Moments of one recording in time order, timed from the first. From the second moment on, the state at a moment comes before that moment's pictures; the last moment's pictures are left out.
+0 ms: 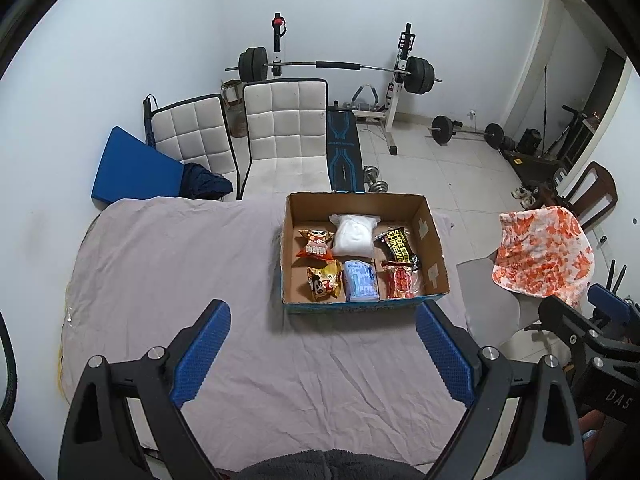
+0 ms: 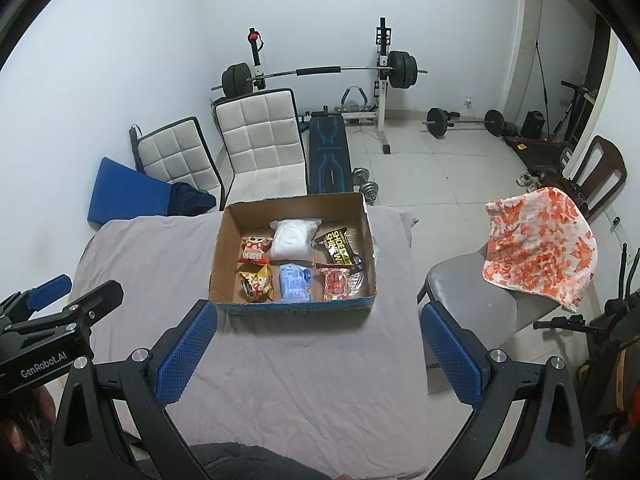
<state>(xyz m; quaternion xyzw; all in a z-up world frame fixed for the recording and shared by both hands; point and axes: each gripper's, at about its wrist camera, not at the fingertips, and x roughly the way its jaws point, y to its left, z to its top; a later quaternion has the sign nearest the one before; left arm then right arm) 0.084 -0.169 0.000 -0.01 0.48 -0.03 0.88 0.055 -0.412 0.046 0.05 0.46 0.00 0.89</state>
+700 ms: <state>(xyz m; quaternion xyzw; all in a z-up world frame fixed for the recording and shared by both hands) 0.082 -0.171 0.005 -0.01 0.47 -0.03 0.88 0.051 -0.416 0.054 0.05 0.45 -0.01 0.89</state>
